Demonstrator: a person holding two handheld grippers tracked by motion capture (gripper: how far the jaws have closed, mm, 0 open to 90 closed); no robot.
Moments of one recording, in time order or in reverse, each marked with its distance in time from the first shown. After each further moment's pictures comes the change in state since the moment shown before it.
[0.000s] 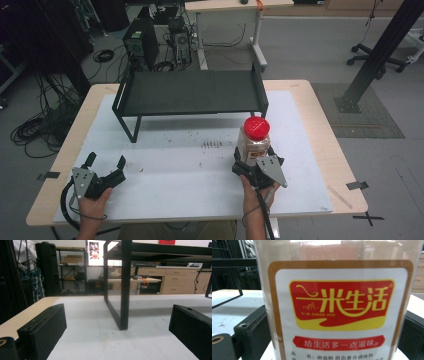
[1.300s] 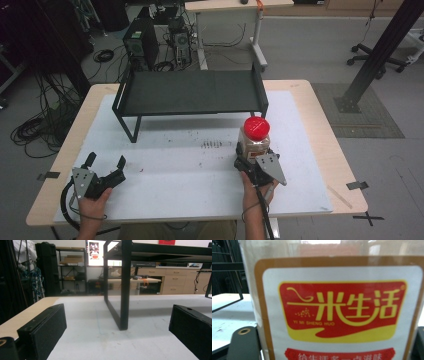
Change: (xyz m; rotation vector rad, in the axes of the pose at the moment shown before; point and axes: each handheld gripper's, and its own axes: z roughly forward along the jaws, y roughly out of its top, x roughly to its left) left arm 0.000 0.000 0.000 -0.002 0.000 0.000; right arm -0.002 -0.003 0.008 -0.035 0.013 0.005
